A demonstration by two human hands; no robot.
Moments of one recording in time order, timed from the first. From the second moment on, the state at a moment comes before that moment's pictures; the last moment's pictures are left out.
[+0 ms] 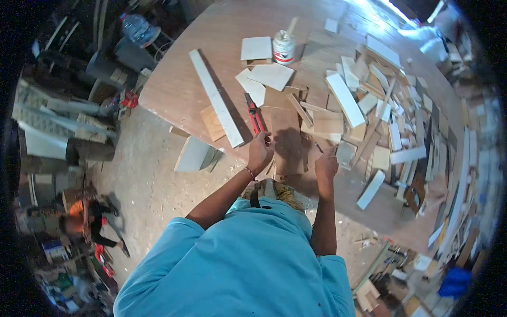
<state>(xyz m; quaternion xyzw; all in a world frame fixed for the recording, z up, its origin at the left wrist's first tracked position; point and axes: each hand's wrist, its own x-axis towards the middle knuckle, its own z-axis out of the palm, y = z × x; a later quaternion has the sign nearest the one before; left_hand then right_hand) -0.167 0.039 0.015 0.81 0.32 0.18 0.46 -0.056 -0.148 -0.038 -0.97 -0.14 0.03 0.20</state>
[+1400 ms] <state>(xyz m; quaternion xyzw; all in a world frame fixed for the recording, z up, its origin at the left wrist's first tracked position) -0.175 0.111 -0.015 0.42 0.62 0.40 0.52 -0.011 0.291 -0.058 -0.74 -0.47 0.37 0.31</state>
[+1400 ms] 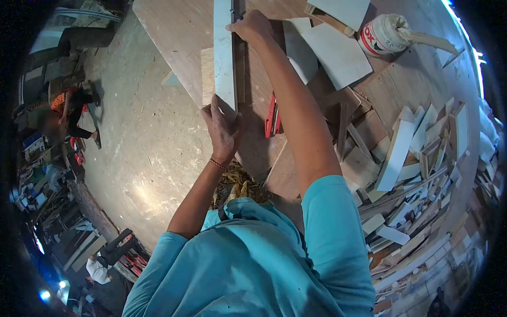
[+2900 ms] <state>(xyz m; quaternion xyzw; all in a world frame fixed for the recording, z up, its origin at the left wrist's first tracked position) -0.191 0.106 -0.042 0.74 0.58 0.24 0.25 -0.008 0.275 -0.057 -0.69 -0.41 0.41 0.43</state>
